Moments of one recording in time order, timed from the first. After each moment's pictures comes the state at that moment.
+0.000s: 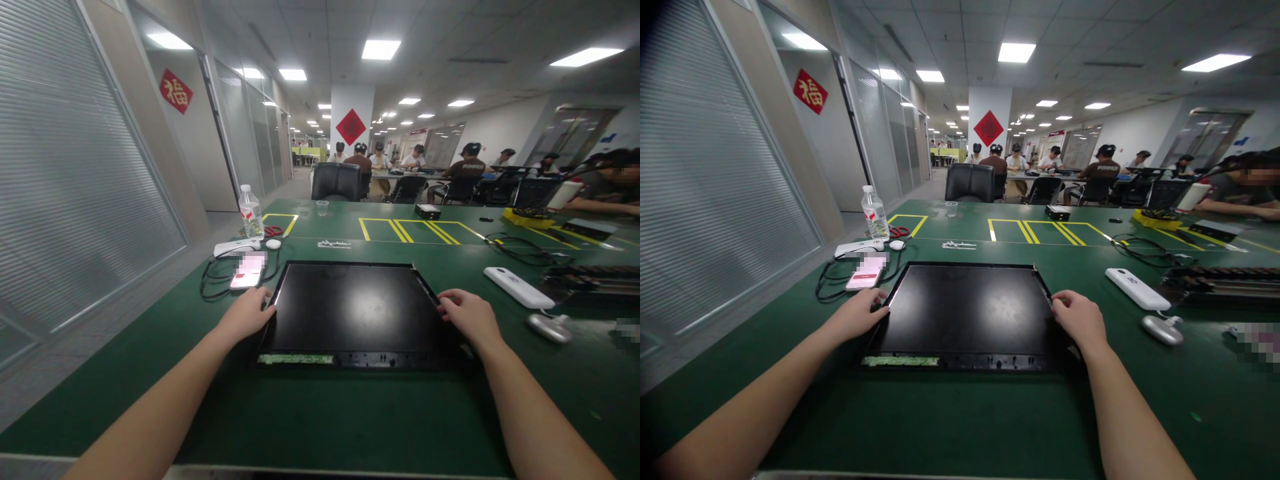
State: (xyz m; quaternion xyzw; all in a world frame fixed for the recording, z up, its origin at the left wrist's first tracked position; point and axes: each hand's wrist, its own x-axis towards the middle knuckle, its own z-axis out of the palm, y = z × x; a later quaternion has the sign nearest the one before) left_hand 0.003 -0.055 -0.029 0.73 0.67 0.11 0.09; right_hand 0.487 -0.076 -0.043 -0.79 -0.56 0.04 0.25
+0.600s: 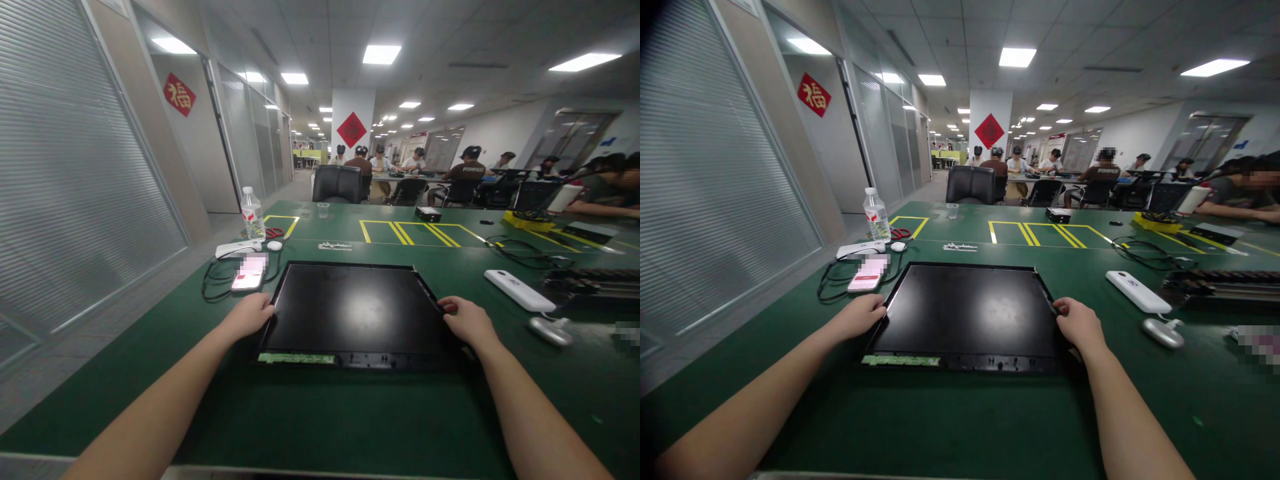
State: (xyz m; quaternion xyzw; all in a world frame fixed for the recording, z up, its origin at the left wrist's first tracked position) left_hand 0.002 -0.049 -0.028 0.73 0.65 0.14 0.13; right_hand 0.493 -0.068 -0.053 -0.81 -0.56 0.06 0.17
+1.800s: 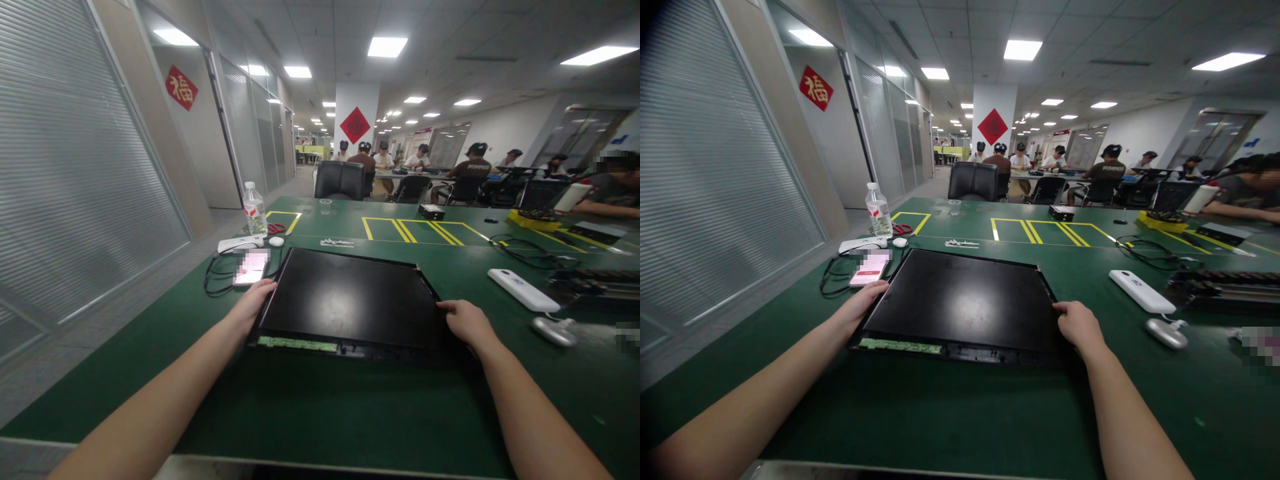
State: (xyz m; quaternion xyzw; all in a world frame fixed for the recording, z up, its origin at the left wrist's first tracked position) left_hand 0.026 -0.051 -0.027 0.28 0.54 0.53 0.59; right_hand 0.492 -0.066 -0.061 -0.80 -0.58 0.05 0.12
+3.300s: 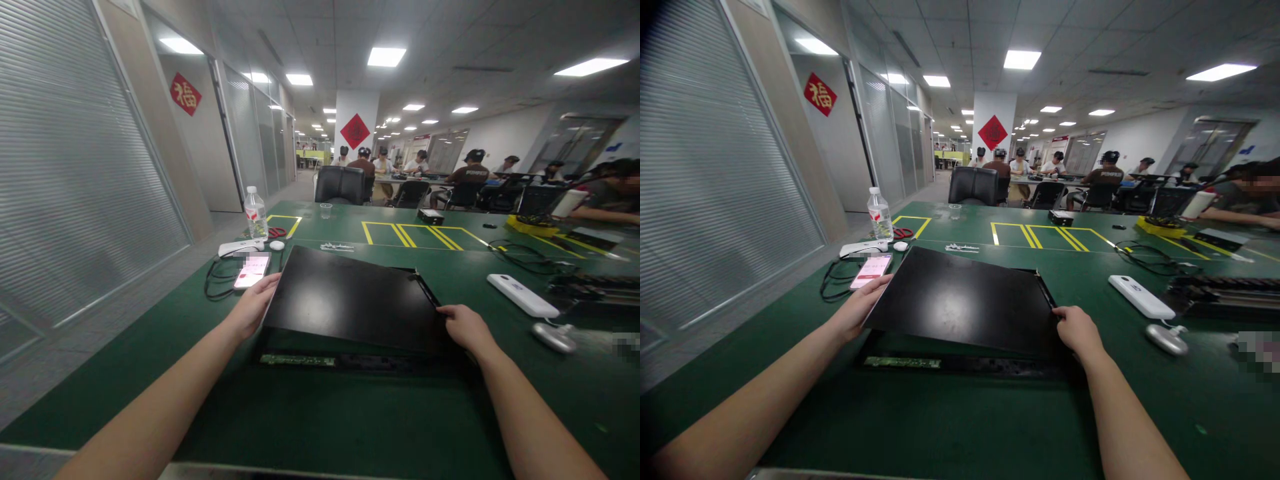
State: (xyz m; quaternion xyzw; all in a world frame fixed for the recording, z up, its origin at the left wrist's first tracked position) left_hand 0.035 -0.072 0.000 0.37 0.48 0.56 0.57; right_hand 0.491 -0.063 -0.064 -0.80 -0.59 0.06 0.11
